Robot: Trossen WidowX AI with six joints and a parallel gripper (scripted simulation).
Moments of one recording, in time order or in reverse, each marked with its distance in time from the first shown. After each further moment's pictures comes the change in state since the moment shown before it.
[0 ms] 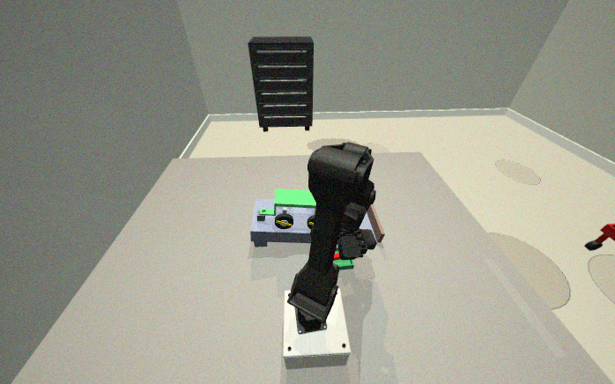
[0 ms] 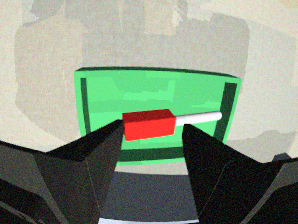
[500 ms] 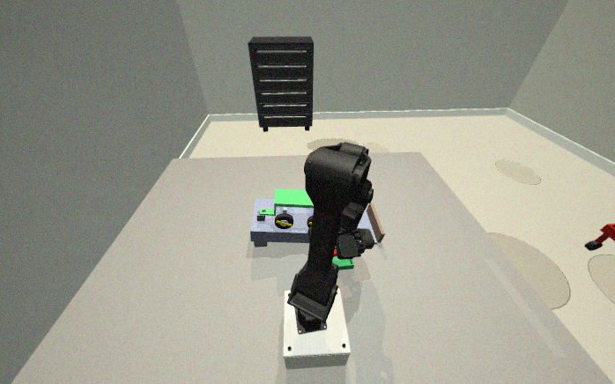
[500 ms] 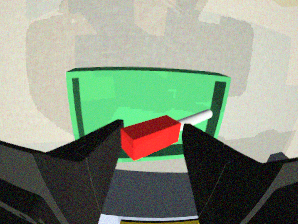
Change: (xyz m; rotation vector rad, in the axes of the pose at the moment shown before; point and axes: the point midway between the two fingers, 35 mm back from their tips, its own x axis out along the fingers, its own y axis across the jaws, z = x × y) arm -0.004 -0.008 0.001 0.000 0.001 -0.002
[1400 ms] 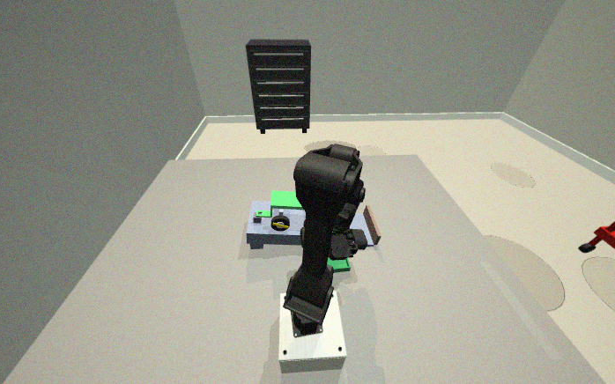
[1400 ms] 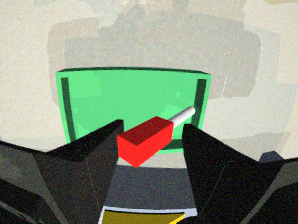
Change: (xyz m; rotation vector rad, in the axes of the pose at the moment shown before) arm -0.008 -0.014 0.001 0.000 -0.001 0.001
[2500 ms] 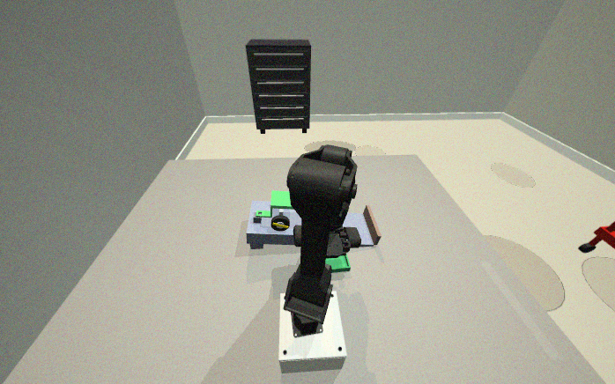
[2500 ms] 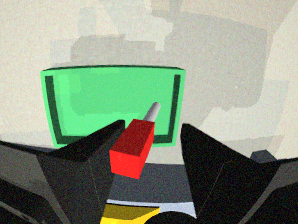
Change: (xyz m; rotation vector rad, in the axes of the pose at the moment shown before) arm -0.006 -0.021 -0.001 0.000 -0.003 0.003
